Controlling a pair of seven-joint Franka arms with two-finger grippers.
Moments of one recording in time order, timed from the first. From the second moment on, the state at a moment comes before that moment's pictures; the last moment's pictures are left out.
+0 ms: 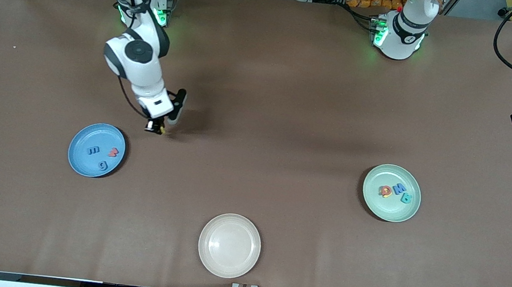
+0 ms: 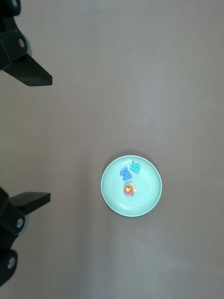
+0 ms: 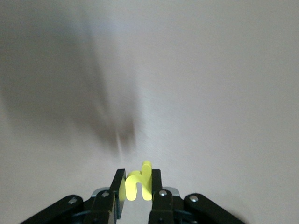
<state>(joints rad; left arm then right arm) 0.07 0.02 -0.04 -1.47 0.04 1.51 -0.01 0.22 0.23 0.10 -2.41 -0.55 2.78 -0.57</state>
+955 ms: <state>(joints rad) 0.07 0.01 -0.04 -1.47 0.04 1.49 -0.01 0.11 0.25 -0.16 -2.30 -0.56 2.77 -0.48</state>
